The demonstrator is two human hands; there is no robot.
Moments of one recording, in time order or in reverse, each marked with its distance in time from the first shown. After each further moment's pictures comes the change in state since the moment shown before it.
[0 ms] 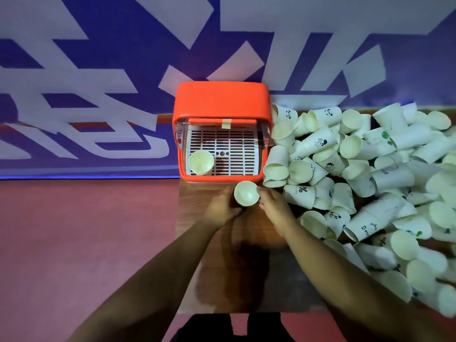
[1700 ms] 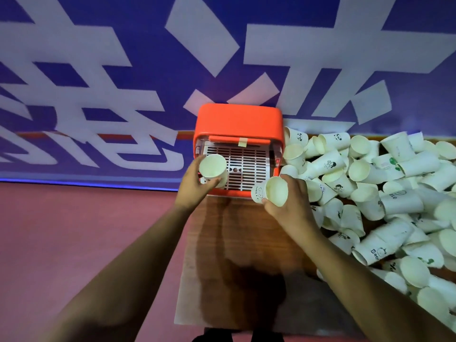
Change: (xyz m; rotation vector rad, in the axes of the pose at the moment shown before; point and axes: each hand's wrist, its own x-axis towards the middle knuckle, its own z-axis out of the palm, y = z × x) left_hand -0.004 0.006 -0.115 -0.156 0.433 0.142; right_hand -0.041 -0.055 -0.017 -0.530 0.259 -0.556
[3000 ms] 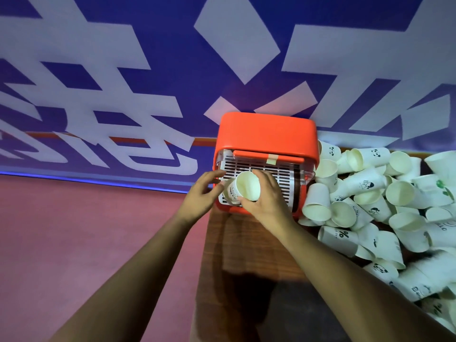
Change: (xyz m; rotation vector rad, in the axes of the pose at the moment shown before) left_hand 0.034 -0.025 -0.030 -0.134 -0.101 -0.090; right_hand 0.080 -0.048 0.109 0.067 -0.083 -0.224
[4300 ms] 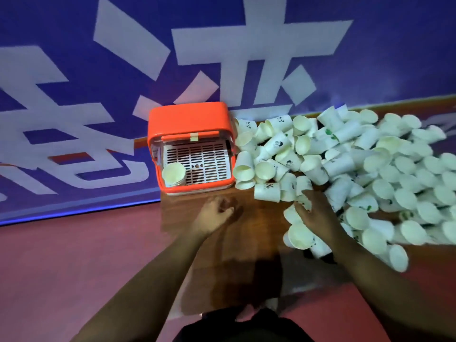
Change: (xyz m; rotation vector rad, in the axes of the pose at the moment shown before) left_hand -0.105 0.029 0.152 0.375 -0.368 -0.024; right_hand -0.207 0.129 -0.188 -0.193 0.124 0.490
